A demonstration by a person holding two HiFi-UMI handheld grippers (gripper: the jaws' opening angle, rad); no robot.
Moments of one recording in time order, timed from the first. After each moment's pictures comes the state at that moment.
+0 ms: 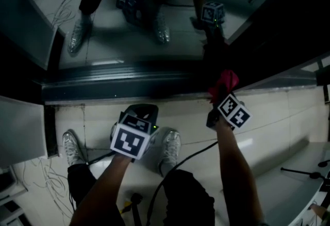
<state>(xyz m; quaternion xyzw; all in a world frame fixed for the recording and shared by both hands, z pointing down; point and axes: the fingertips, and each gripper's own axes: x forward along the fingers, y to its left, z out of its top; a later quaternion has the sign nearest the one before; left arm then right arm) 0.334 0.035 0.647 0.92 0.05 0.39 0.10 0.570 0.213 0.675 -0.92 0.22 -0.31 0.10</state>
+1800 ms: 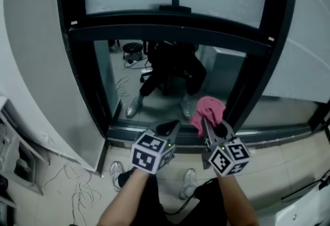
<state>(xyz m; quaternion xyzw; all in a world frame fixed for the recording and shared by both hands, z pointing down) 0.182 0.070 0.233 1.00 0.00 0.08 0.00 0.236 0.139 0.192 -0.81 0.58 0.03 0.08</state>
